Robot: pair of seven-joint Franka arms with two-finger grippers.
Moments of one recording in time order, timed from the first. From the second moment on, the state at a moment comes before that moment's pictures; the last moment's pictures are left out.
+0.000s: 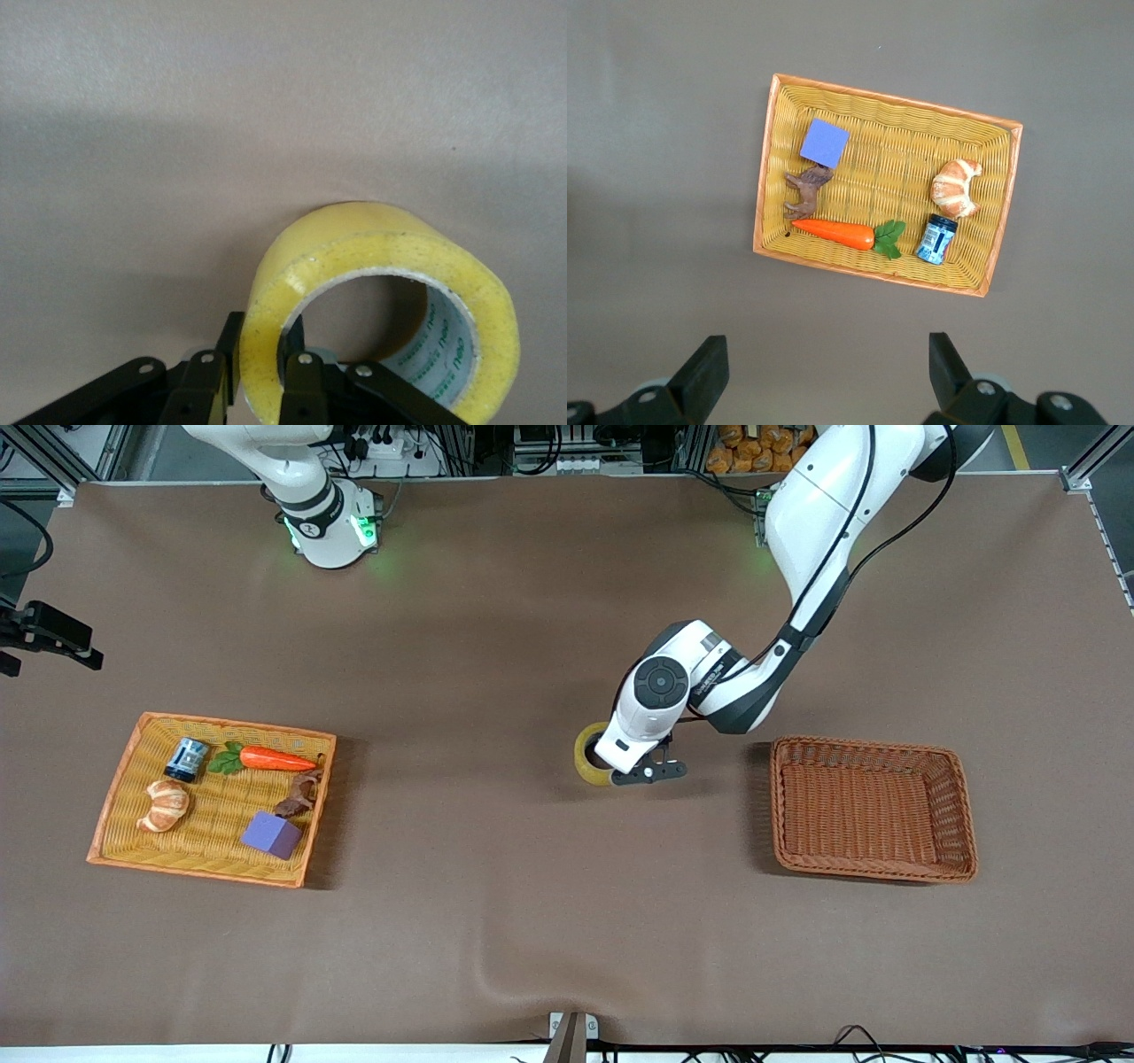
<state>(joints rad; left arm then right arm) -0.34 0.69 -0.37 -1.72 0.19 2.33 -0.91 -0.02 0.03 -0.08 -1.50 0.01 1.52 -0.17</state>
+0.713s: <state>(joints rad) 0.03 0.38 -0.37 -1.69 0.16 2.09 -0.48 -0.02 0.03 -0.08 -1.50 0.00 1.51 -0.18</state>
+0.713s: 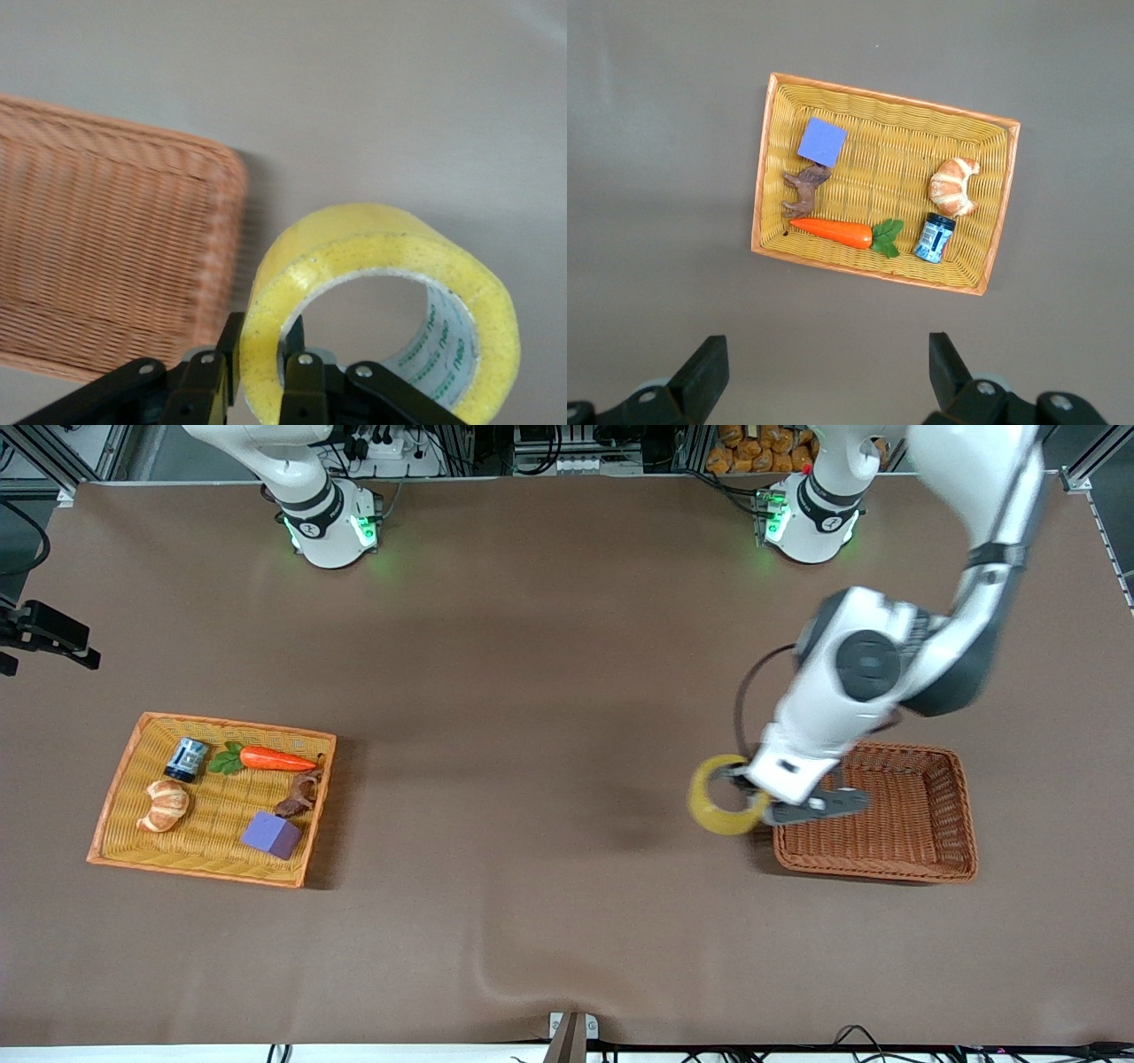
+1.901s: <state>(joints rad) 0.36 0.59 -0.36 -1.73 0.23 2.24 0.28 -0.05 0.02 -0.04 -1.50 0.00 1.47 -0.06</state>
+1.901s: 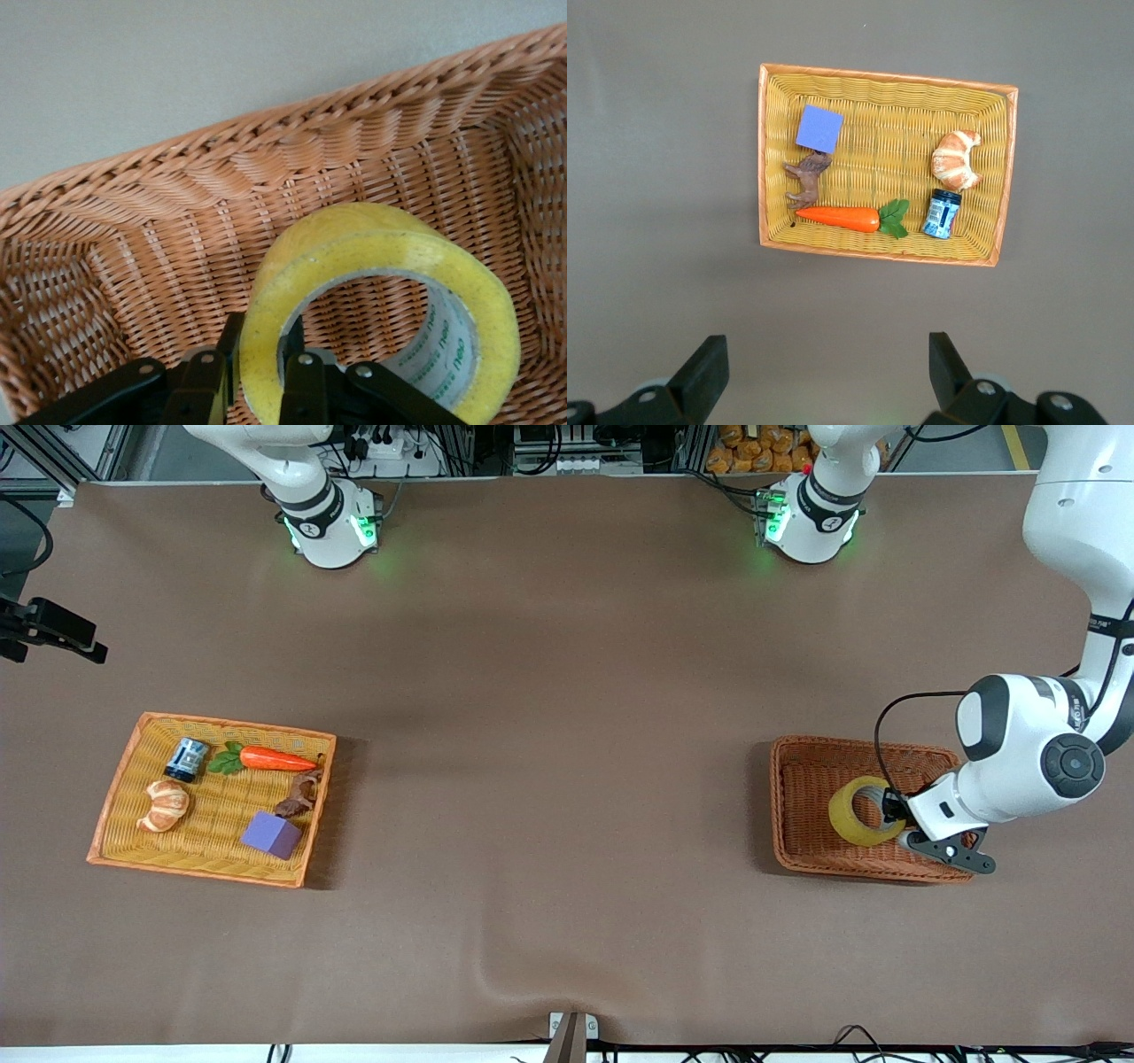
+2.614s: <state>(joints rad) 0.33 0.48 -0.39 -1.62 0.23 2.10 0.24 -0.05 0.02 -0.04 -1.49 0.00 1.48 -0.05</state>
